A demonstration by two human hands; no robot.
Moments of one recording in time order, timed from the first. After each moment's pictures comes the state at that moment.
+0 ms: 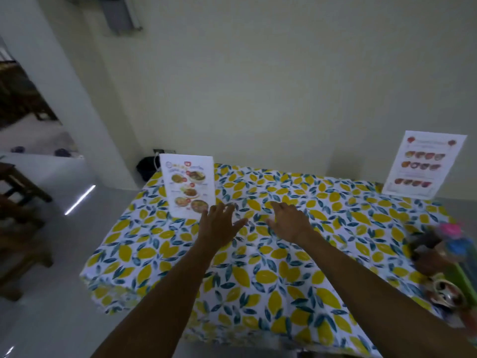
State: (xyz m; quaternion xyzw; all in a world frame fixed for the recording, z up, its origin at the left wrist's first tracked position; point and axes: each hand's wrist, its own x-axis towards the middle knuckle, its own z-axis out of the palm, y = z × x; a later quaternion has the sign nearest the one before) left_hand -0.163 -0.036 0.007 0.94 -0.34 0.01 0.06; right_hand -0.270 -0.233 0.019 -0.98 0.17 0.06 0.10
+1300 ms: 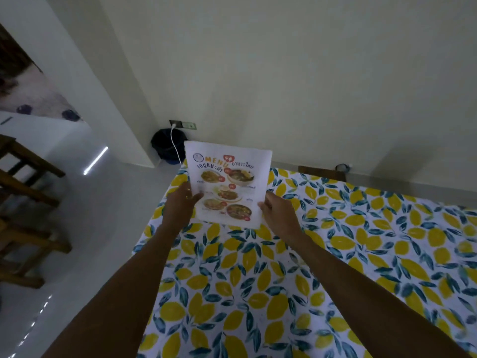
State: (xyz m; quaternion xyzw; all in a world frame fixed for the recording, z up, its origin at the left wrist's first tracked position) left_hand 0.213 0.032 -0.035 0.93 -0.12 -0.07 0.34; right_hand 0.074 -0.200 -0.061 -0.90 0.20 -0.08 0.37
